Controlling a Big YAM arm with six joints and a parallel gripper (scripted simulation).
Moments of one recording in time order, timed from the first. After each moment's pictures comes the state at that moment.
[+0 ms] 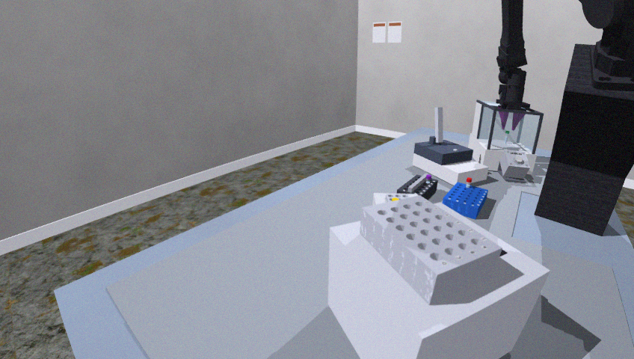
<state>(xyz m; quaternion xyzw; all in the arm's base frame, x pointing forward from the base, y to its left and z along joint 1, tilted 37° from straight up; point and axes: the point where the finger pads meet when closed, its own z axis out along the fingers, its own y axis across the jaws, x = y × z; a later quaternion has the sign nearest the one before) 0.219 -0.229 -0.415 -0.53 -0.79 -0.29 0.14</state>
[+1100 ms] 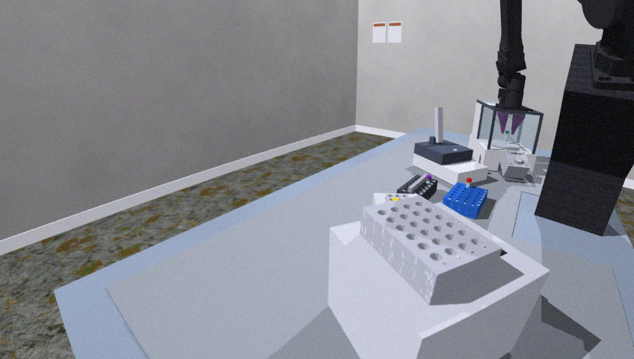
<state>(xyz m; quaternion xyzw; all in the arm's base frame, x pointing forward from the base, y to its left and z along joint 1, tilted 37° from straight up) 0.220 -0.220 -0.427 -0.53 -0.79 -0.29 0.14</state>
